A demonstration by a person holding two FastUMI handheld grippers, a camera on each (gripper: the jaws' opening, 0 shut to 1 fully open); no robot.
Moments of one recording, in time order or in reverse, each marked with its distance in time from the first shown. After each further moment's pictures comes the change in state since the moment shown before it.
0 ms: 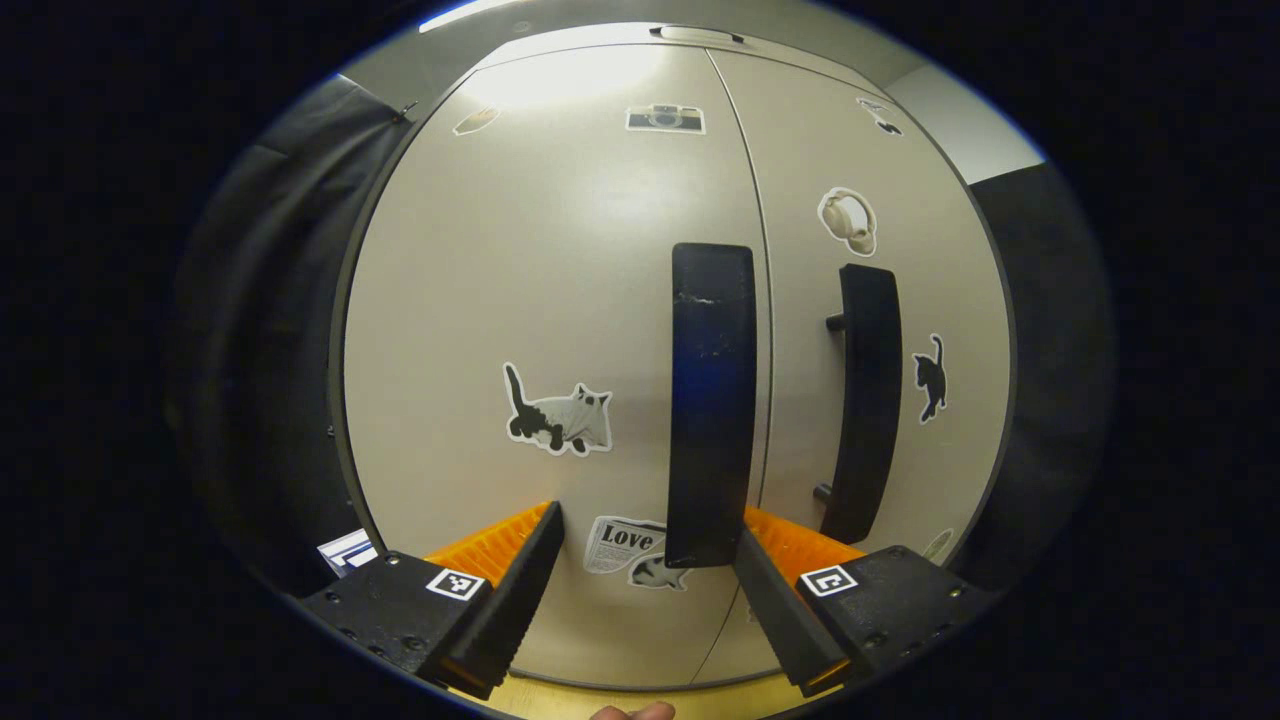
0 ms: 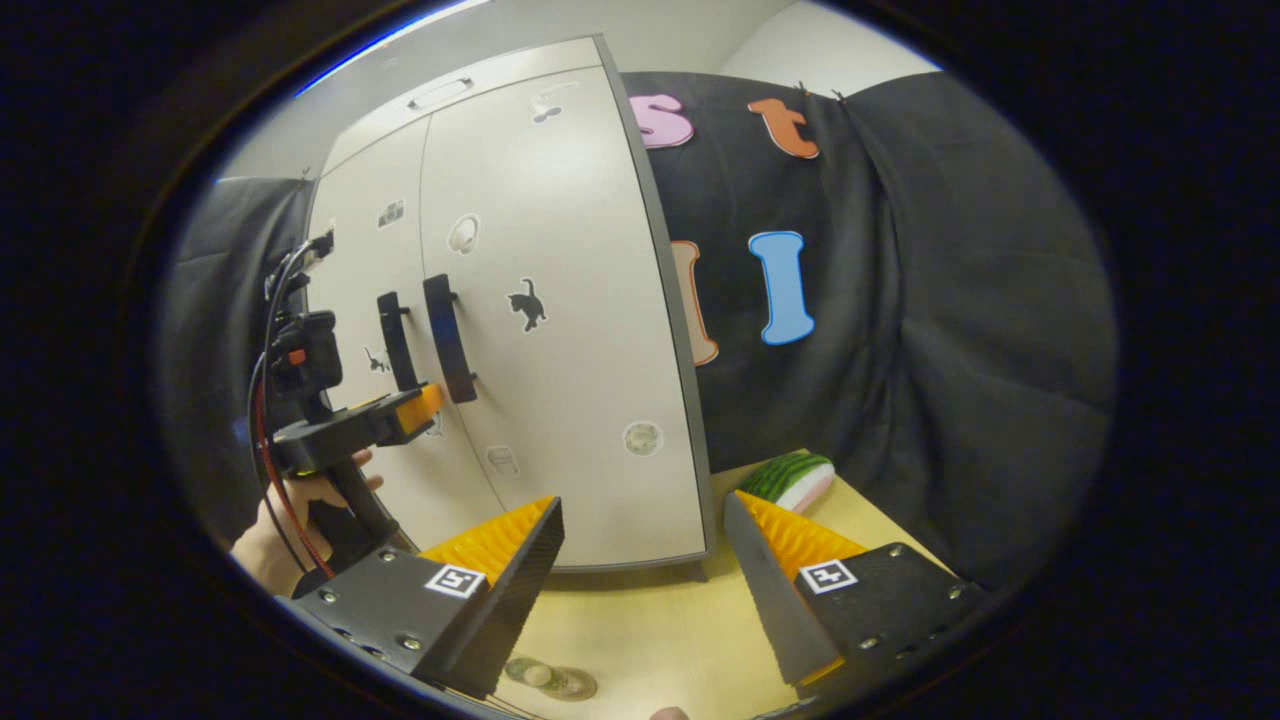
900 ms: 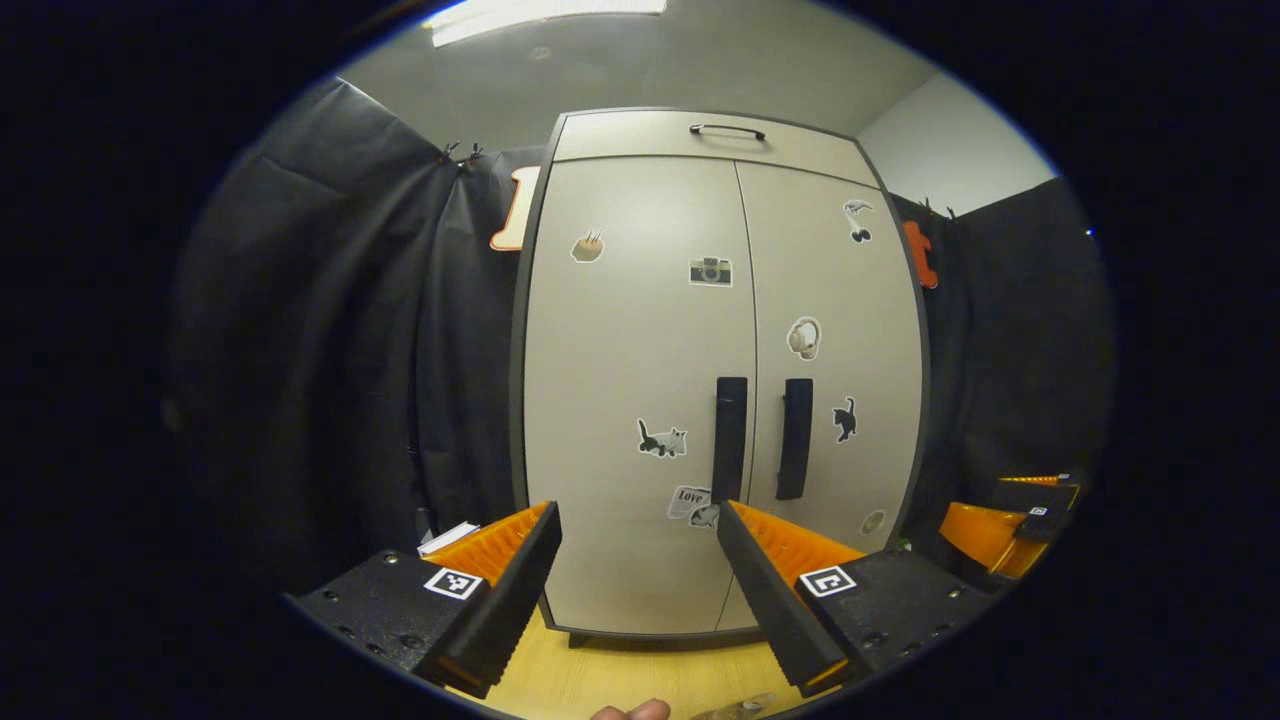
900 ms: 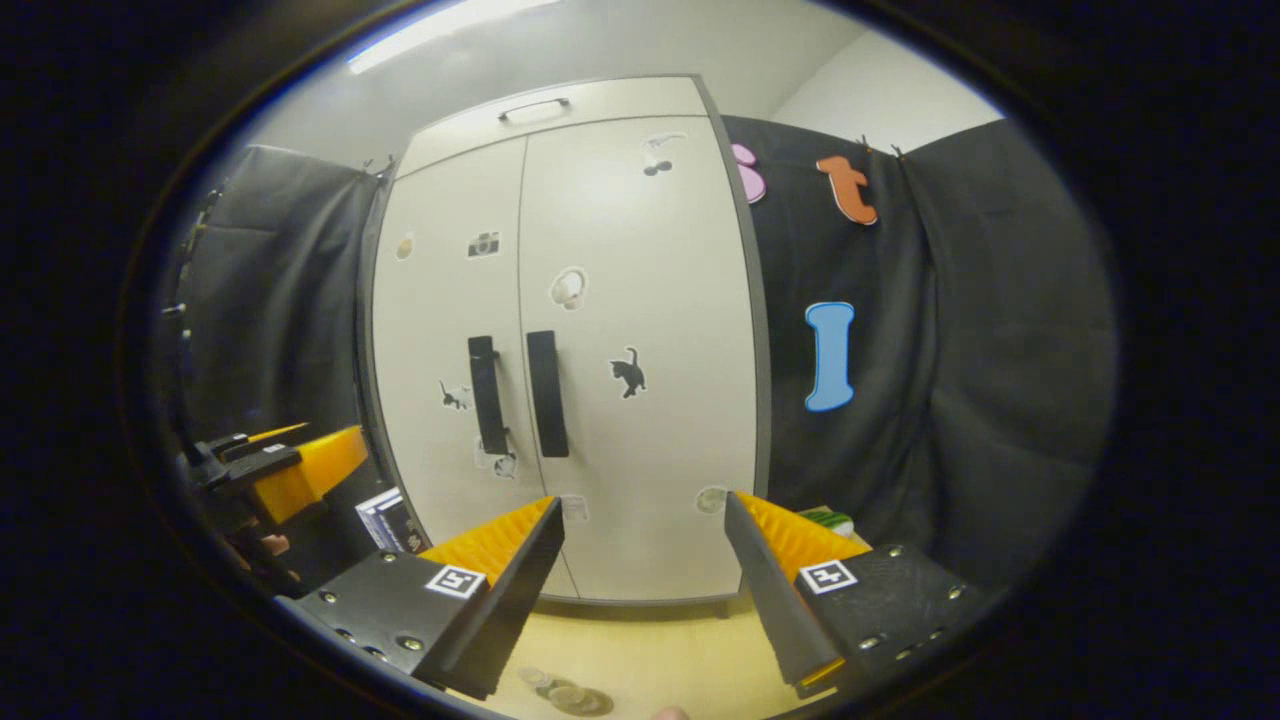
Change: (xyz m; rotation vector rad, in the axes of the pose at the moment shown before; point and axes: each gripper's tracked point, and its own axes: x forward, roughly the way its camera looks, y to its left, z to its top) left arm -0.190 0.055 0.056 0.014 -0.090 0.043; right arm -0.026 0.090 0.049 -0.122 -0.124 0.062
